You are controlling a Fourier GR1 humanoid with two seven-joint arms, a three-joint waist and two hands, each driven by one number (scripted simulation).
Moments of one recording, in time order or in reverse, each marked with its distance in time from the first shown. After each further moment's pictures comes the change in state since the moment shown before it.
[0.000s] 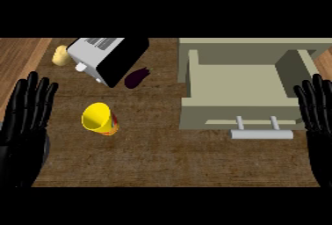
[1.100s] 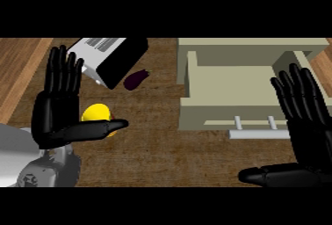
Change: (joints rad) left arm -0.246 -0.109 0.047 0.320 0.083 0.160 -0.014; right arm -0.101 0.046 0.012 0.045 -0.133 0.082 0.066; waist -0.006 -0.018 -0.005
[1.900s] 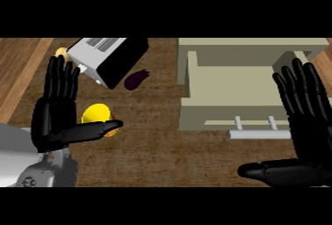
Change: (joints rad) left arm 0.051 0.011 0.020 0.029 0.014 0.019 0.007; right arm -0.032 0.012 -0.015 0.001 0.013 -0.009 0.014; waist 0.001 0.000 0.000
